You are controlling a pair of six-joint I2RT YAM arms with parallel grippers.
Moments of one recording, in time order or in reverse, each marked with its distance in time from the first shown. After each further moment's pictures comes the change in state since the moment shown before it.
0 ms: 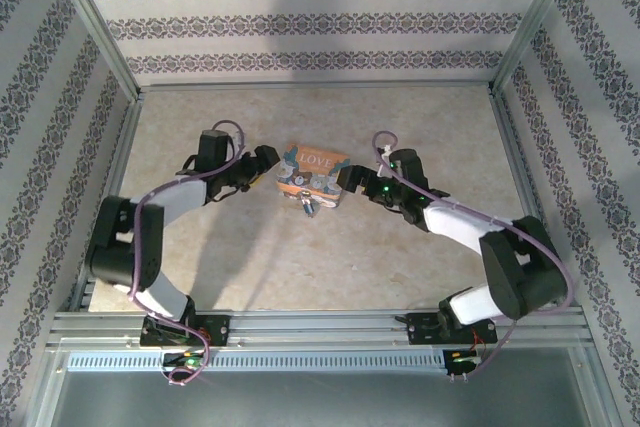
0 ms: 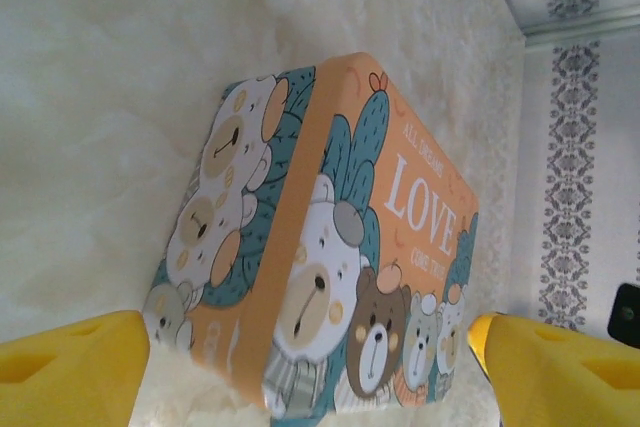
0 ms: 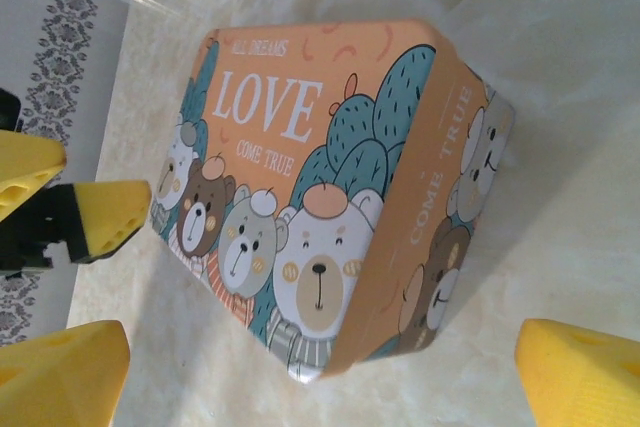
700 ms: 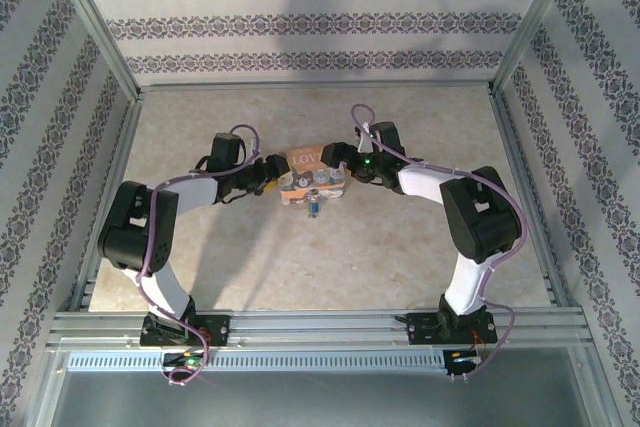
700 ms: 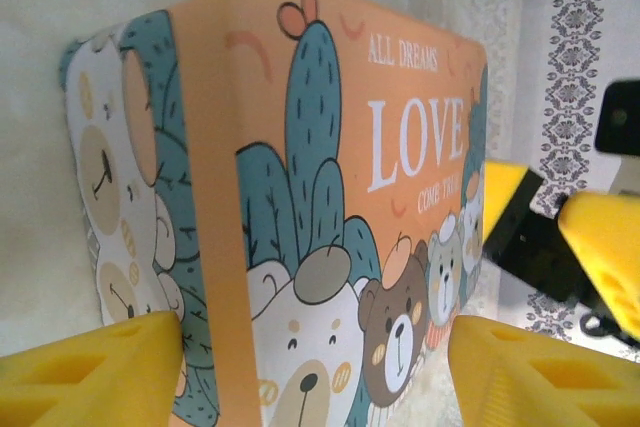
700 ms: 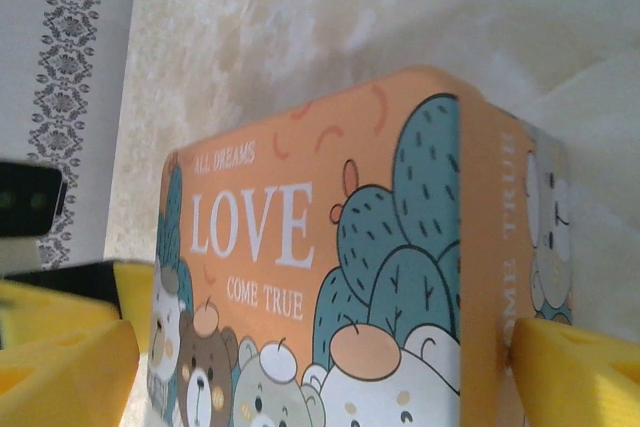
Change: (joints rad) left arm -0.054 0.074 -0.014 0.052 0.085 0.015; right arm -0.013 0.365 0.338 -0.009 -0.125 -0.015
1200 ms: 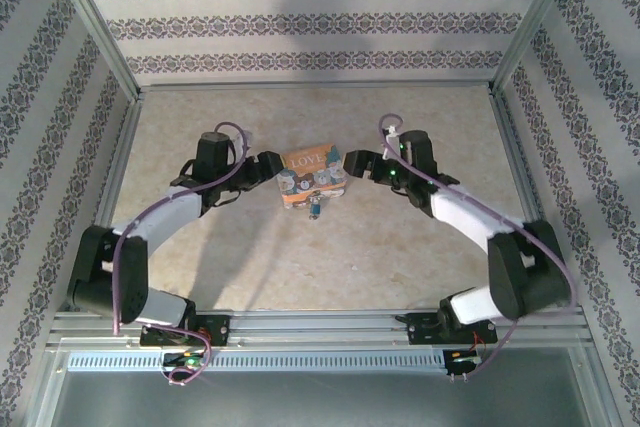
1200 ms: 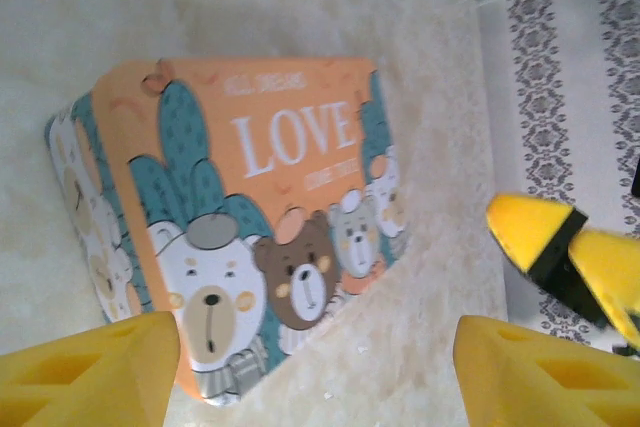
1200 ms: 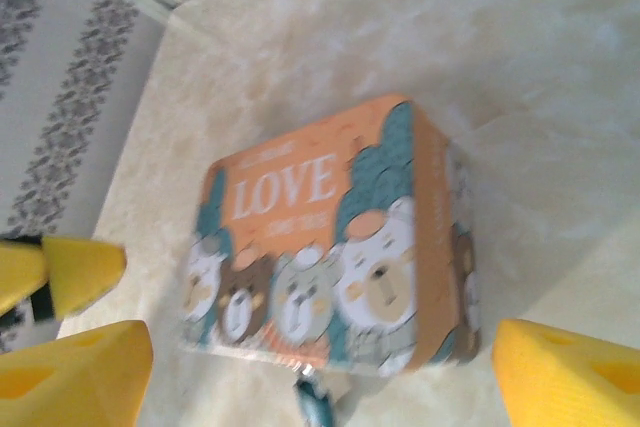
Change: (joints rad) left arm -0.019 -0.305 -0.039 -0.138 -0.124 0.080; right arm -0.035 -0.435 -0.246 -0.079 0.079 -0.153
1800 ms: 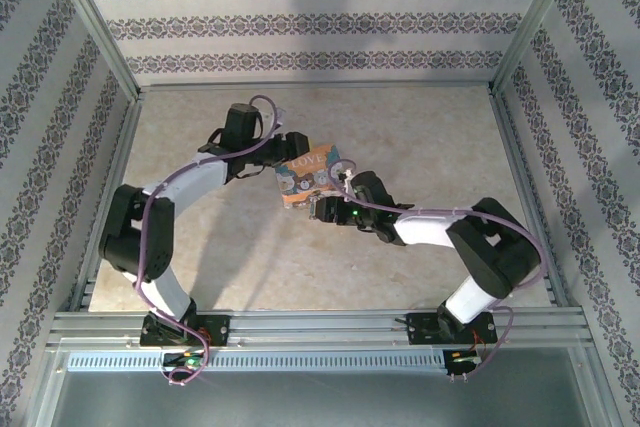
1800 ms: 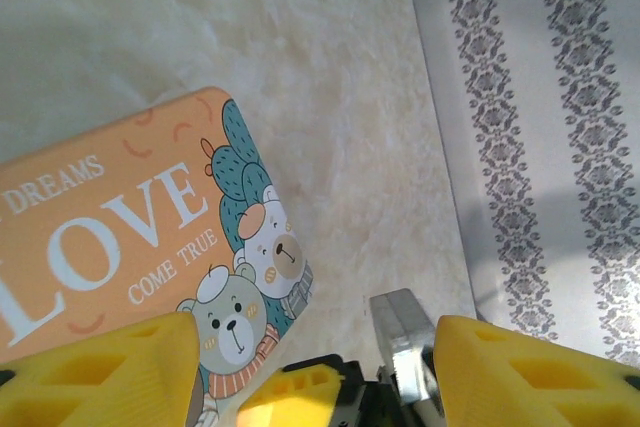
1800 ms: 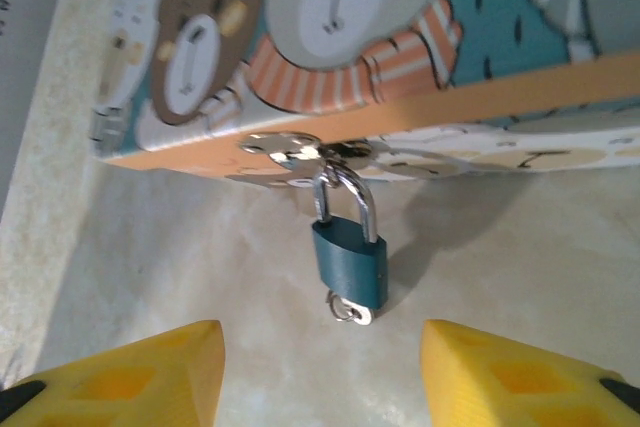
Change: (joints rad) left arm -0.089 0.312 0.338 -0.048 0.129 0.055; right arm 0.313 0.231 -0.139 0.237 0.165 0.128
